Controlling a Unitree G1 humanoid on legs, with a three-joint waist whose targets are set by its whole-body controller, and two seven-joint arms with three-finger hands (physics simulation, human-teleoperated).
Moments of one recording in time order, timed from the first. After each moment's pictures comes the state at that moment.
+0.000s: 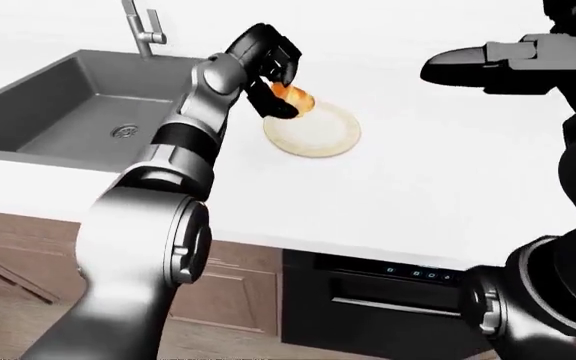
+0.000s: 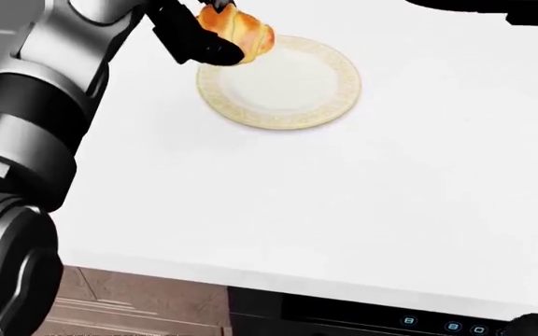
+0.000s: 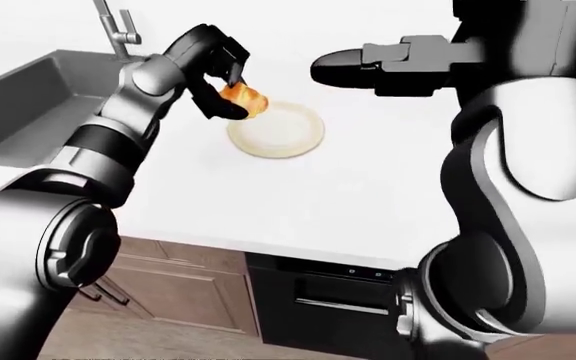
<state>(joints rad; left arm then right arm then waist) -1.56 0.21 0.13 1.40 0.55 -0.15 -0.30 -0.99 -0.38 -0.24 -0.79 0.13 1.28 -0.16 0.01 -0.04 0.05</state>
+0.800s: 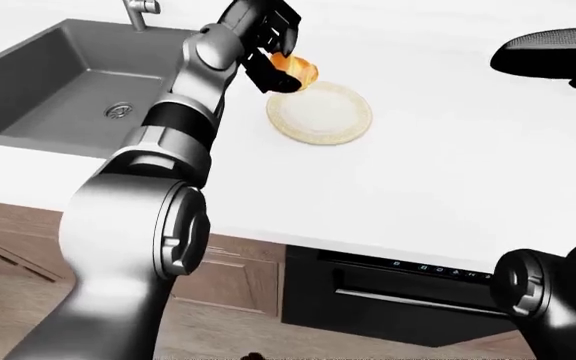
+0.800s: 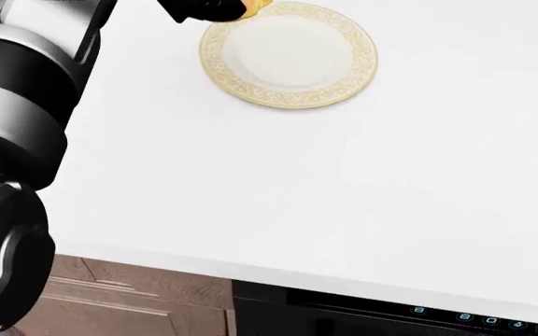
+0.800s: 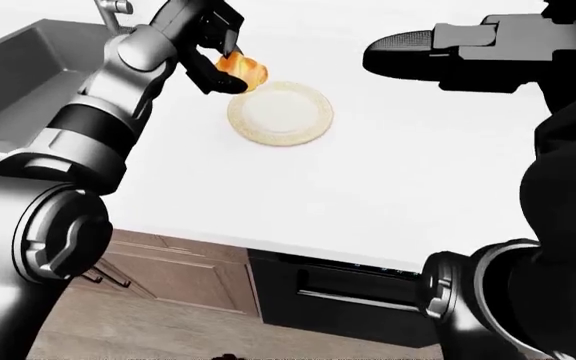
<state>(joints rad) -1.64 0.22 0.19 1.41 0.56 -0.15 -0.24 -1.06 -0.52 -0.37 -0.90 0.25 1.48 -0.17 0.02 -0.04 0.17</state>
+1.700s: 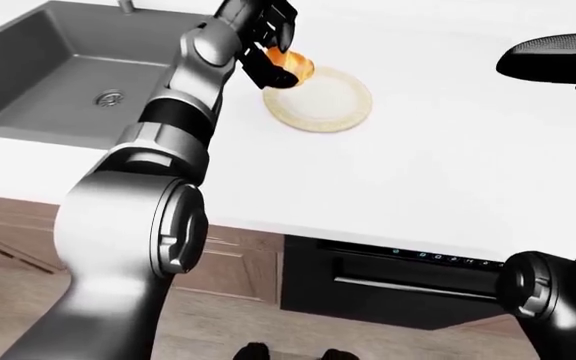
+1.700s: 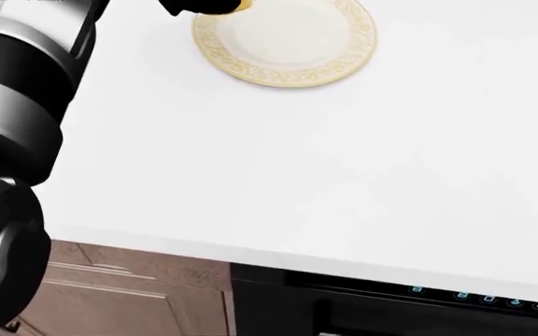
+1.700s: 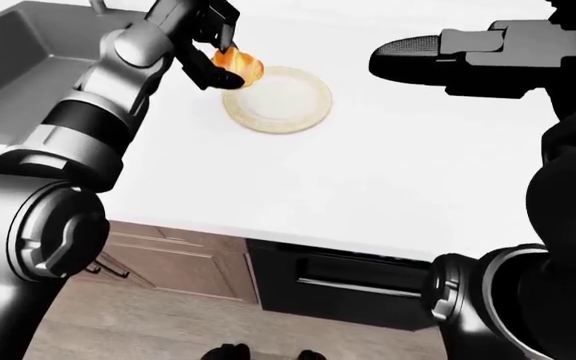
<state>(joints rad) -1.65 0.23 0.19 1.41 0.58 -0.14 -0.22 -1.05 -0.55 -0.40 -0.92 0.32 1.49 -0.22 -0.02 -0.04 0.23</state>
